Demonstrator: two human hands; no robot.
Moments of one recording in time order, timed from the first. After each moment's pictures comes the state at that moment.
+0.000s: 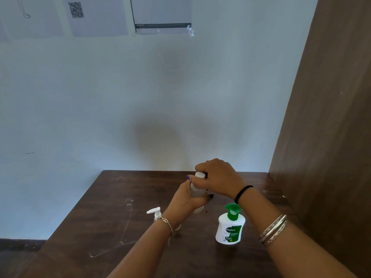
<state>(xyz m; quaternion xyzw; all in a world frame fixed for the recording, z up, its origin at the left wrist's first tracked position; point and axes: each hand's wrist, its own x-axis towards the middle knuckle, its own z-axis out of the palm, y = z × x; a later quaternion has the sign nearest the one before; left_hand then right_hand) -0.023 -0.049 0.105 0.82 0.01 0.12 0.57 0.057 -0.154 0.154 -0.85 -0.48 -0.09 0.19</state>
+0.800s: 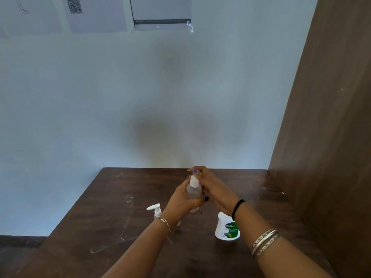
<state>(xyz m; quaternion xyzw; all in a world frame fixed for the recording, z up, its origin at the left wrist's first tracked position) -0.029 -0.045 0.084 0.77 0.05 0.11 0.63 0.040 -0.152 0.108 -0.65 -0.24 0.29 0.66</state>
